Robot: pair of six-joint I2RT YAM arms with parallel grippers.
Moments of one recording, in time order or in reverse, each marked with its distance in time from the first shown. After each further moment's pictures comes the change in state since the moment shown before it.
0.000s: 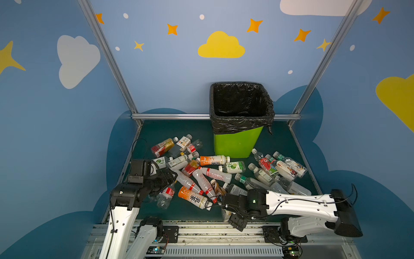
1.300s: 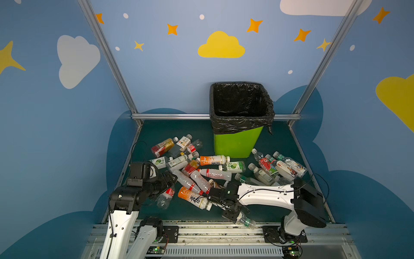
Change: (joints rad) left arm -0.001 -0.033 -0.013 -0.030 0.003 0.010; right arm -0.107 0.300 0.120 -0.040 -0.071 -0.122
